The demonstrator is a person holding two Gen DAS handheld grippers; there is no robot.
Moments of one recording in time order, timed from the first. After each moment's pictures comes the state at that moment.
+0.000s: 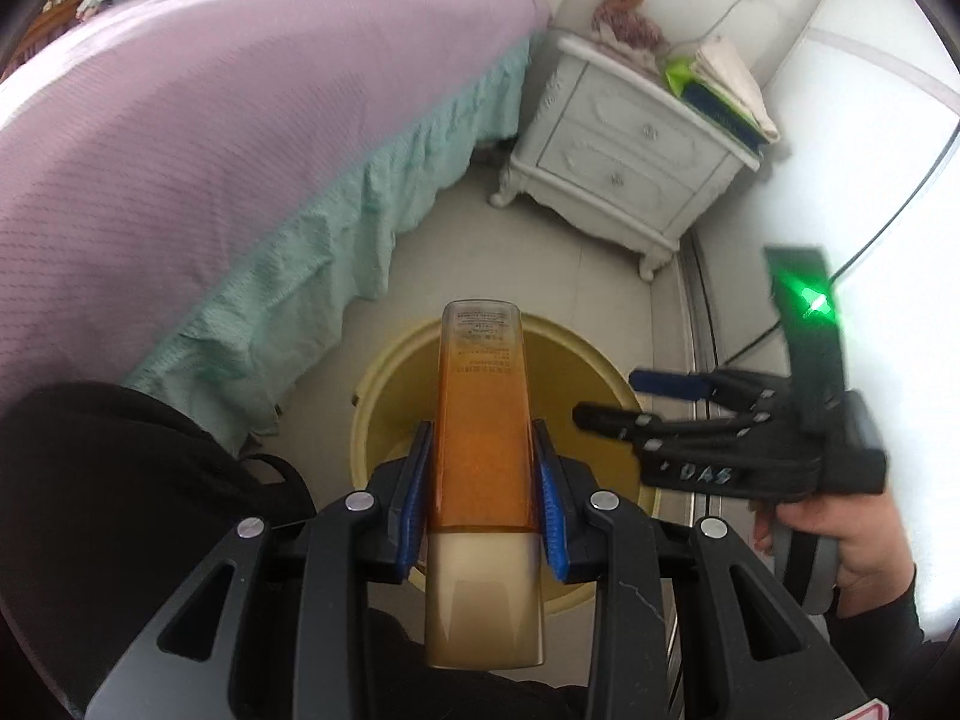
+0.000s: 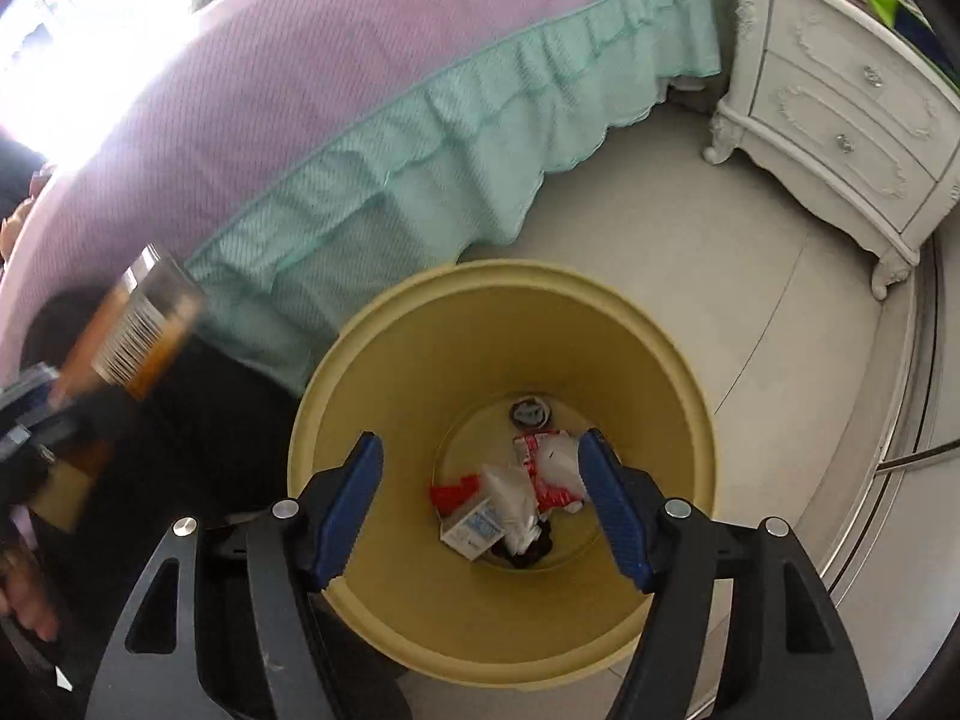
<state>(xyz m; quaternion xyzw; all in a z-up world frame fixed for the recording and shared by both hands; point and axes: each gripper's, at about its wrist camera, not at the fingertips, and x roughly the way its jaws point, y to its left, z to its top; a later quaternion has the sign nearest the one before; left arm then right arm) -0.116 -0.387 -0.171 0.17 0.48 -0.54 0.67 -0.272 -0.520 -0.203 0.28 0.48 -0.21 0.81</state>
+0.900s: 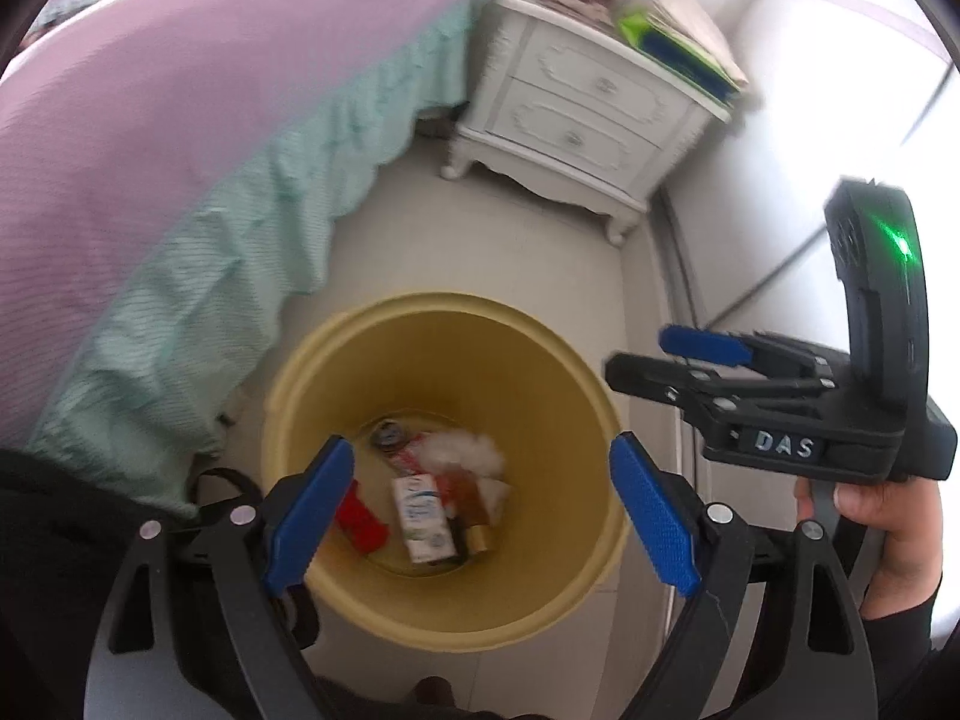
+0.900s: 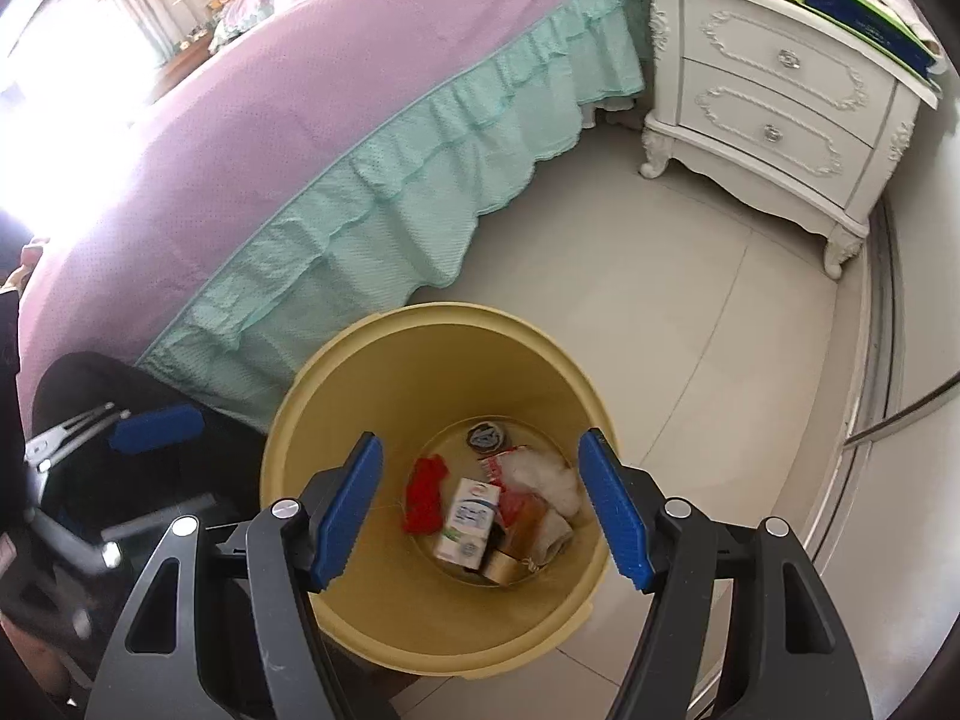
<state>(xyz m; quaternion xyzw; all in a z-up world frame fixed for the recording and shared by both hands) -0.143 -0.431 -0.188 0.20 0.47 -0.57 0.64 -0.317 -0.544 -0.183 0.30 0.44 -0.25 0.81</state>
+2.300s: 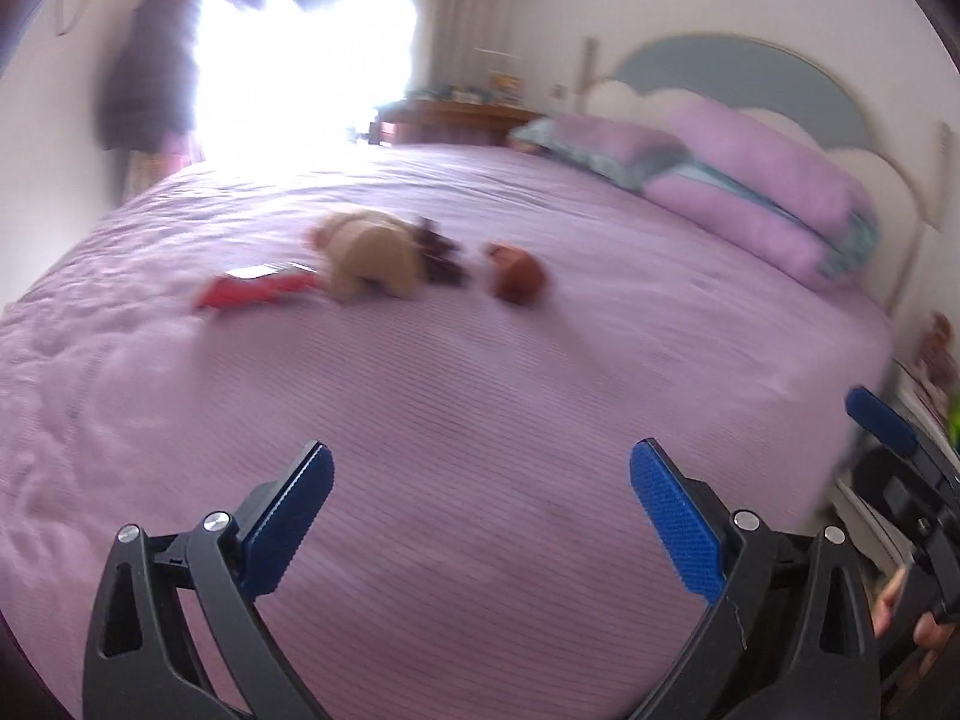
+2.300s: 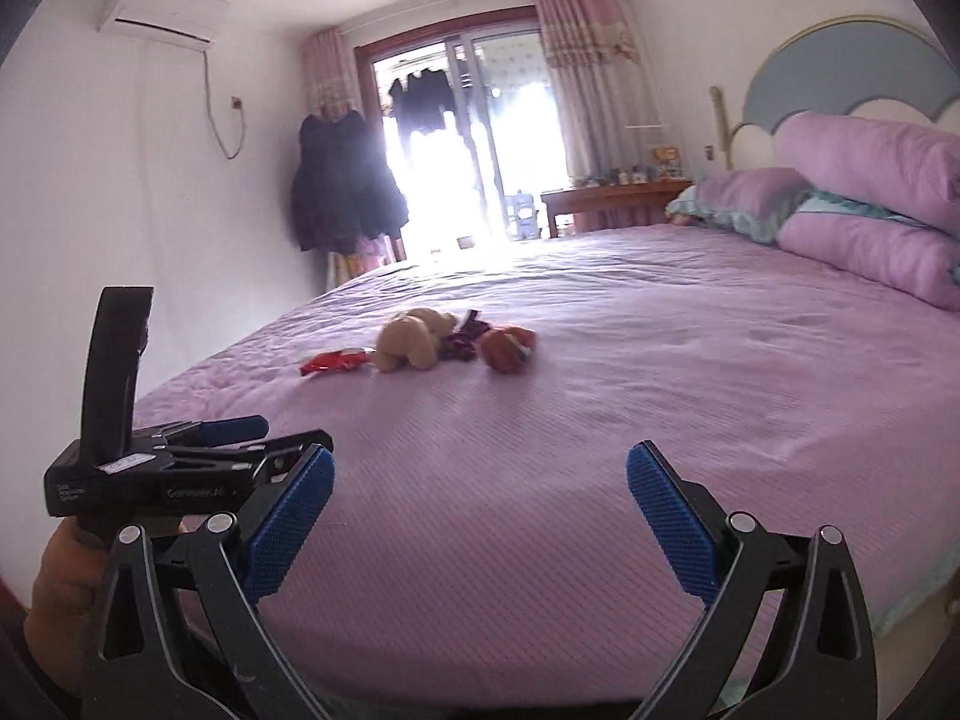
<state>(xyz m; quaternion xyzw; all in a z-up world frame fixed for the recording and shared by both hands) 0.077 -0.088 -0.009 0.01 0.30 -0.16 0.94 -0.033 -0.293 -0.004 0.08 0.18 0.15 0.97</state>
